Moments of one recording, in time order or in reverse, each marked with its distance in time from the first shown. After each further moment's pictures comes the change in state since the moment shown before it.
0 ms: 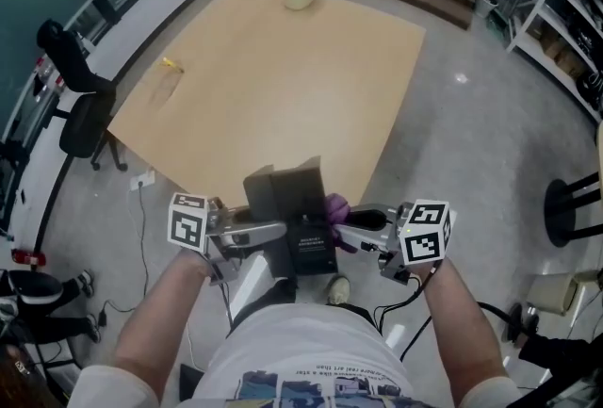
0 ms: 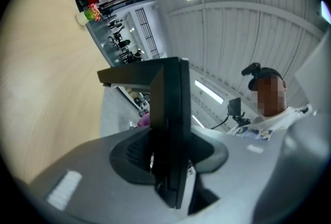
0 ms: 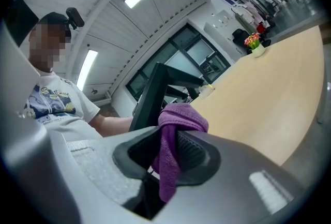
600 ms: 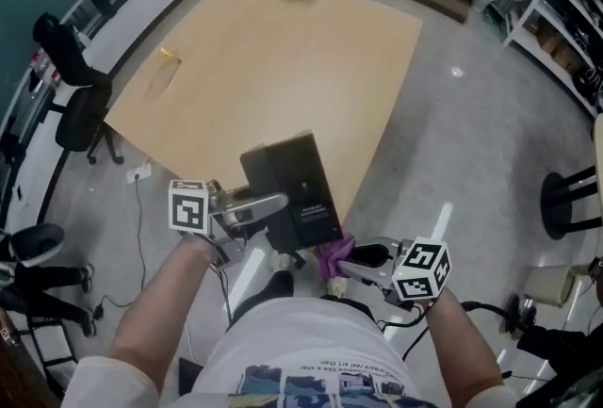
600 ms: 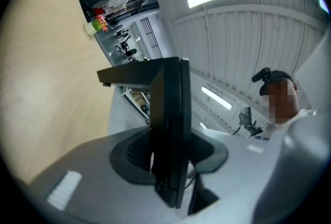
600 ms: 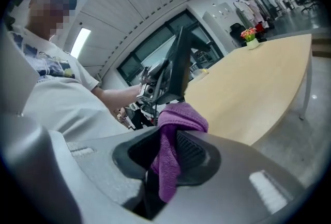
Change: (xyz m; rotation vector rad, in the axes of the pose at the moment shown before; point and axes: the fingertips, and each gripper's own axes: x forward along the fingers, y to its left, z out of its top) left arm -0.002 0.011 0.020 -0.010 -0.094 0.082; right arm -0.013 0.038 -0.095 -0.033 0.168 -0.124
